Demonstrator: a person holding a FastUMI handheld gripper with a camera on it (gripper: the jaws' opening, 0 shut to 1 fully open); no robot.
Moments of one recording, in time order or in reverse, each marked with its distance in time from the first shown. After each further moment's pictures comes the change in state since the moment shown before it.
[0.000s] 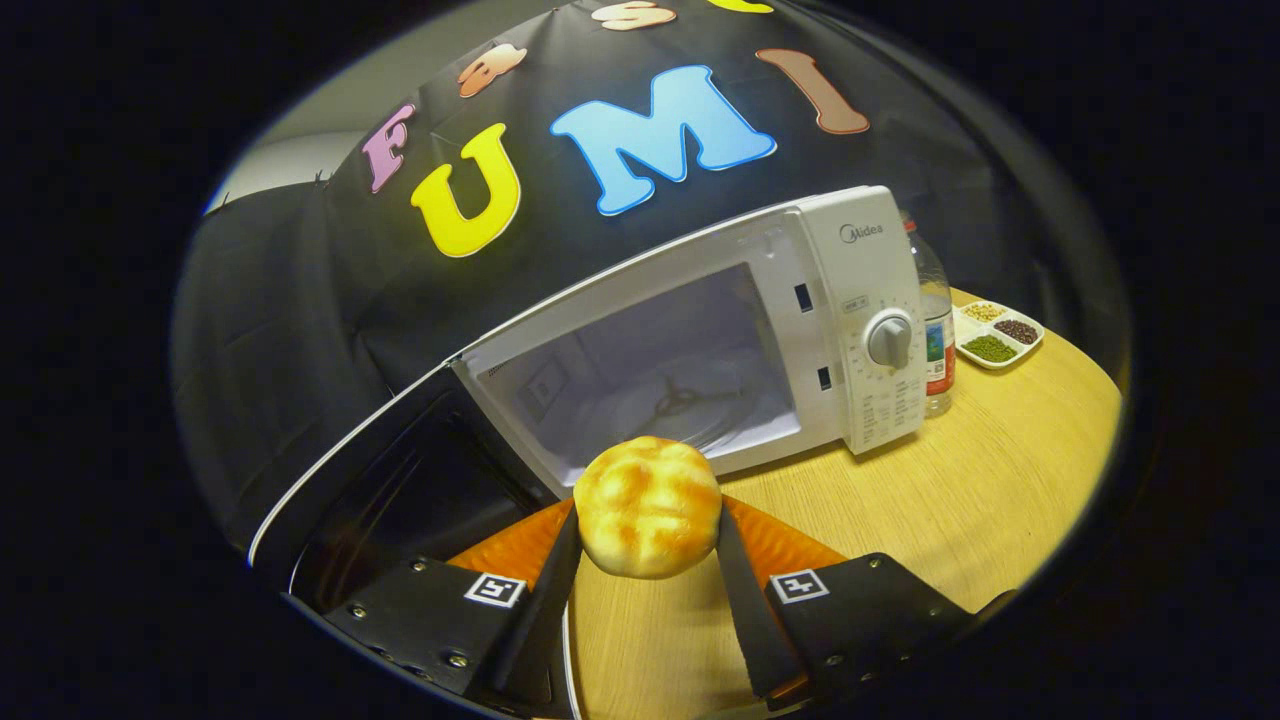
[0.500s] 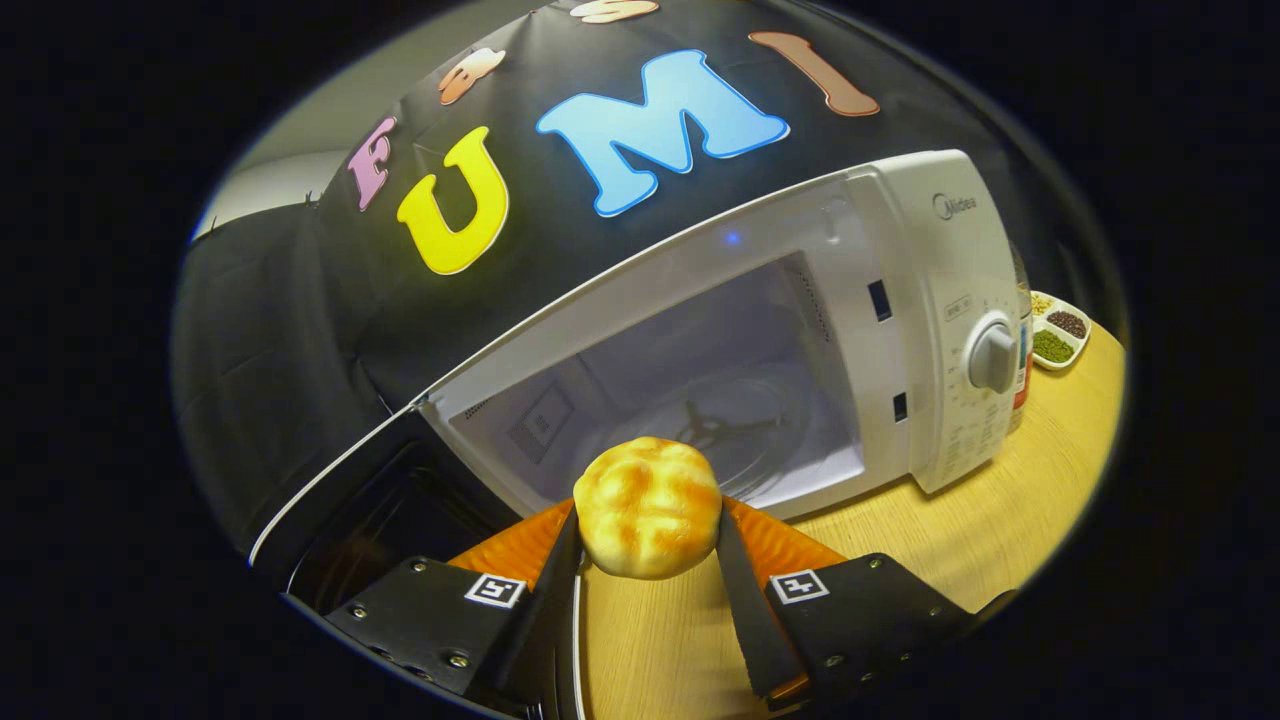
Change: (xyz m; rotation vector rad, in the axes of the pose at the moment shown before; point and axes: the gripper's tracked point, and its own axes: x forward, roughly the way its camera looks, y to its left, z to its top) arm 0.074 0.005 0.016 0.044 -0.031 0.047
